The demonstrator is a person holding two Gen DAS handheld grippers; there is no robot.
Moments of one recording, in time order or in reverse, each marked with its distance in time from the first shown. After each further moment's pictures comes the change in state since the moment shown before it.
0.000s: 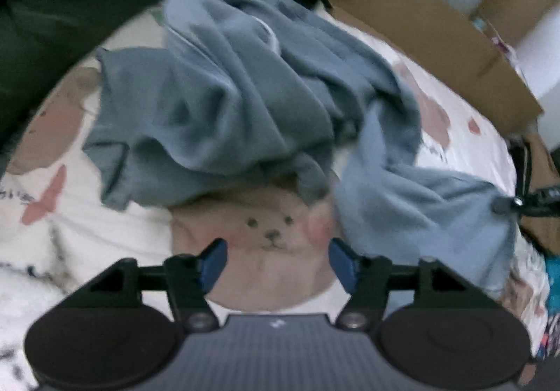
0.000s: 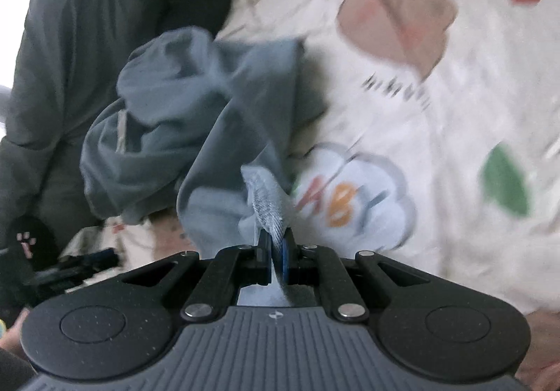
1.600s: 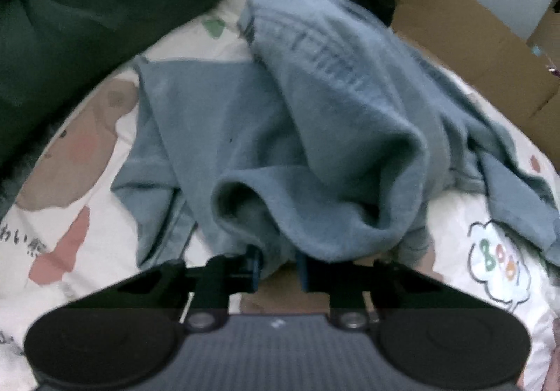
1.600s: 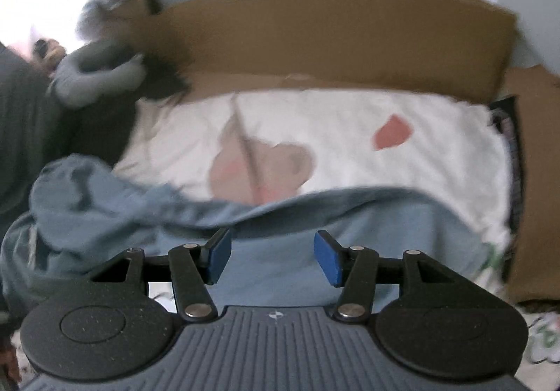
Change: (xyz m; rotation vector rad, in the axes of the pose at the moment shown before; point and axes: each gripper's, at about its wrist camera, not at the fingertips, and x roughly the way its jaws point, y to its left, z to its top) left arm 0.054 0.045 0.029 -0.030 -0.100 0.098; right arm -0.069 -0.044 0.047 -0.012 -0.359 -0.331
